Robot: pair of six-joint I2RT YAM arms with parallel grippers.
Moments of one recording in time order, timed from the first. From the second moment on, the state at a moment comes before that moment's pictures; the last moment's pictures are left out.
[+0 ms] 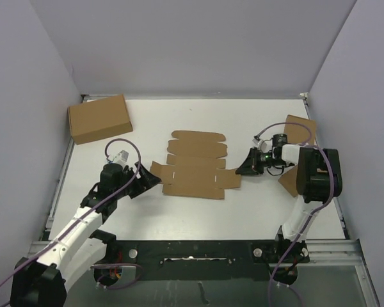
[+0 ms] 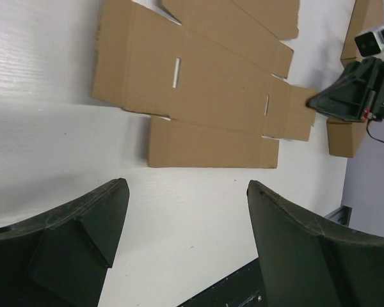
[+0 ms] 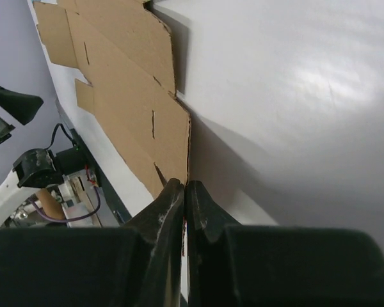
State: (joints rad) left arm -0.32 0.79 0.39 -0.19 0.23 -0.84; right arm -0.02 1.91 1.02 -0.41 -0.94 0.14
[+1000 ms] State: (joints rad) left arm -0.32 1.29 0.60 -0.08 0.12 -0.56; right arm -0.14 1.26 1.05 -0.49 -1.24 -0.42
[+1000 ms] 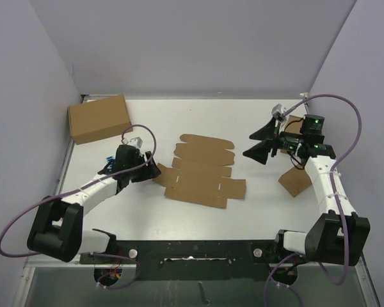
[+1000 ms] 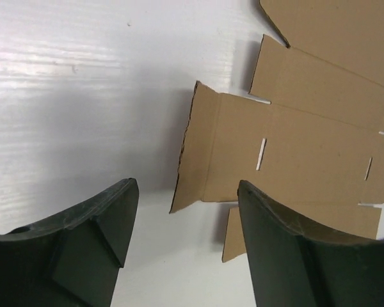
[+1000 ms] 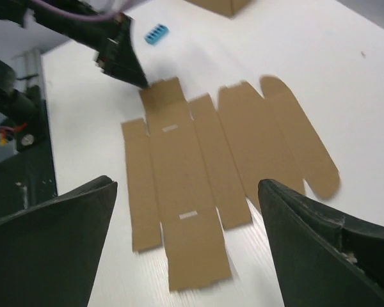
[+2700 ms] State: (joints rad) left arm -0.45 1.39 0.90 0.15 0.57 0.53; right arm -0.18 1.81 1.07 -0.47 -1.28 -0.35
